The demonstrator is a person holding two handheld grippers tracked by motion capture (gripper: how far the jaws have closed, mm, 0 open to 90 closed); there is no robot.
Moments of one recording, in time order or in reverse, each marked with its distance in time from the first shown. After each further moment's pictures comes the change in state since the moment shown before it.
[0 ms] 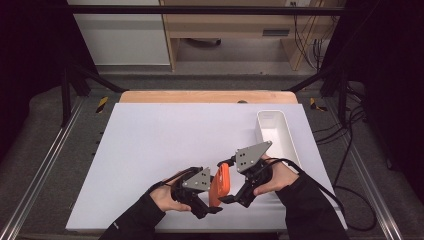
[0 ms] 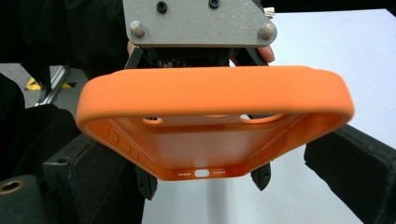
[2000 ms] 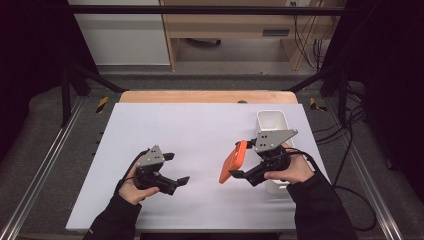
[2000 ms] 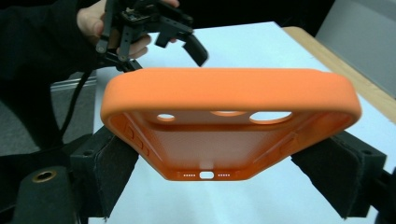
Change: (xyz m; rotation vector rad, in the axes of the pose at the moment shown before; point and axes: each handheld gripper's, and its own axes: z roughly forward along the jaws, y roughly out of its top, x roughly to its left) left arm 0.028 -0.067 -0.084 -0.171 0.394 -0.402; right arm -0.014 0.001 -0.047 -0.062 -0.287 0.088
